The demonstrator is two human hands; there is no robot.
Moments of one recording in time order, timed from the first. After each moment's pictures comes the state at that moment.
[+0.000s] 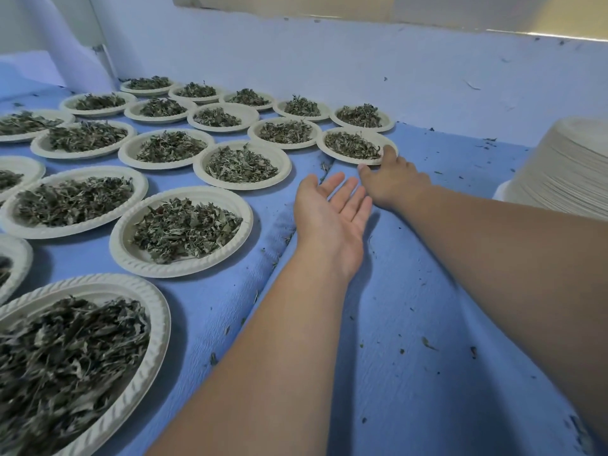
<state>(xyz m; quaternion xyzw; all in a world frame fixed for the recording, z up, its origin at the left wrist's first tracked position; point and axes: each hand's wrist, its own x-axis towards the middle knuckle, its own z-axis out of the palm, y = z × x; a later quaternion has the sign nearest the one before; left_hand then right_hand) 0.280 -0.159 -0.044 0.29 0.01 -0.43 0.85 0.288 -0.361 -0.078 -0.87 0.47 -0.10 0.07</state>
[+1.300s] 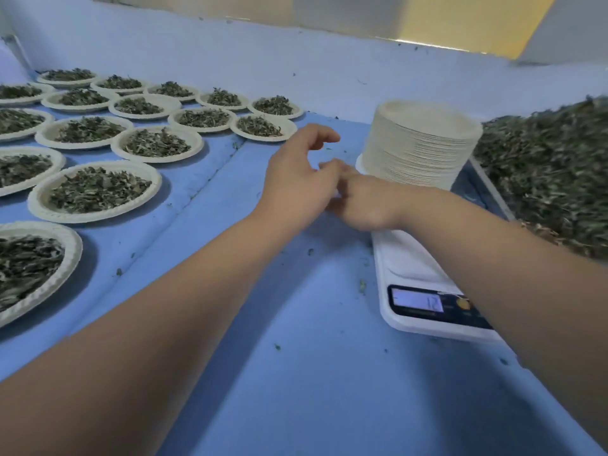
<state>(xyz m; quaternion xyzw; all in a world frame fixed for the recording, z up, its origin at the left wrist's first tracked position) 0.149 -0.149 -0.018 0.63 -0.46 -0.07 0.62 0.064 -0.265 -0.013 -0.96 0.25 0.02 0.12</state>
